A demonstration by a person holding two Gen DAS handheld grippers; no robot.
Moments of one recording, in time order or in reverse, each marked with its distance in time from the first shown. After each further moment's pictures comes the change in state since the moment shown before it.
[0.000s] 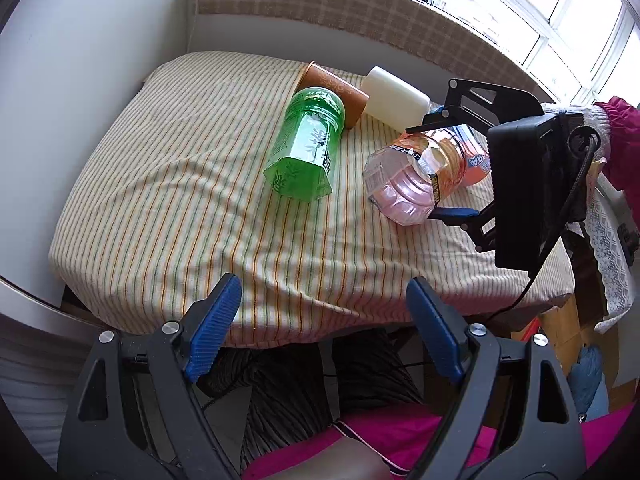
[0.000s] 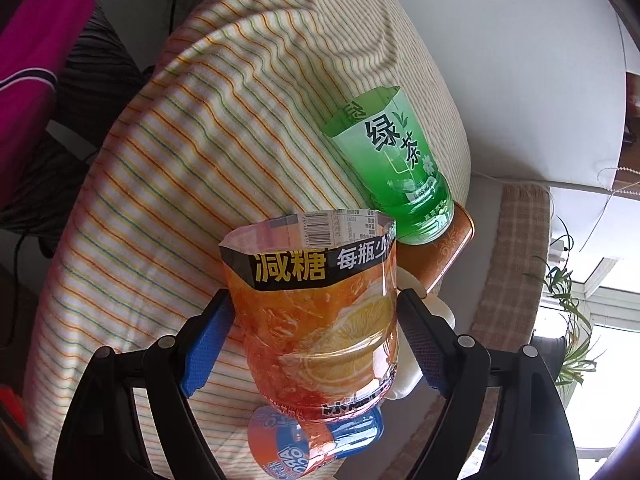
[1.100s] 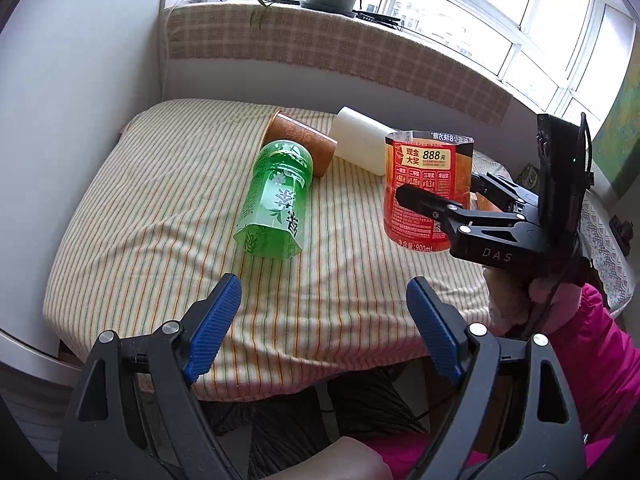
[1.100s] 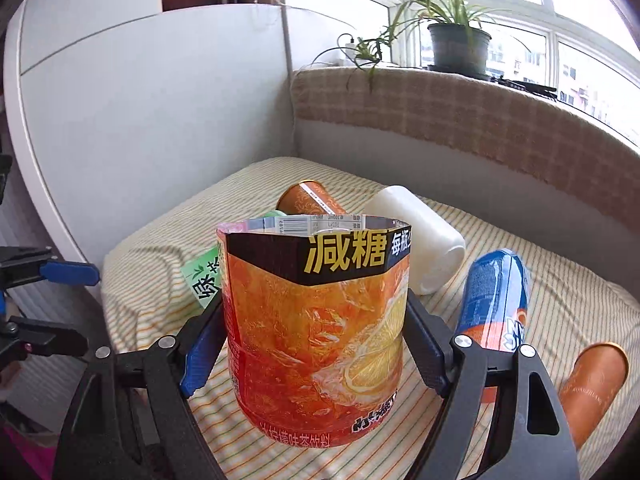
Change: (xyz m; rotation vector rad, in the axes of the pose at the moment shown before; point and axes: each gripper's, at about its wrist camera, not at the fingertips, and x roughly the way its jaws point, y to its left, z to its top) left arm -0.001 -0.025 0.028 0.093 -0.119 -0.045; right arm -0.028 -0.046 -0.091 1.627 -0.396 0.001
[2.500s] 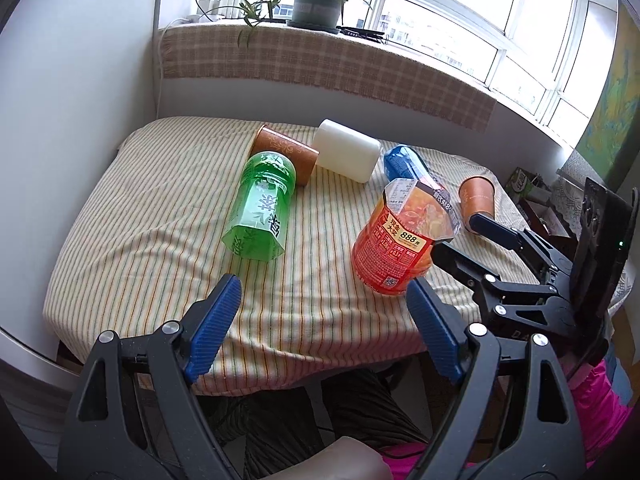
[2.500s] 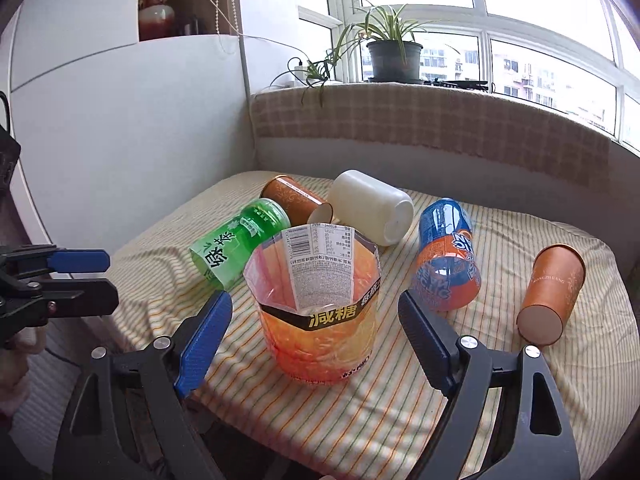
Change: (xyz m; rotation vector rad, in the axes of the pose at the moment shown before) left arm -0.022 -0.019 -0.016 0.034 -0.090 -0.004; right arm -0.084 0.030 -0.048 0.095 -0.098 -0.149
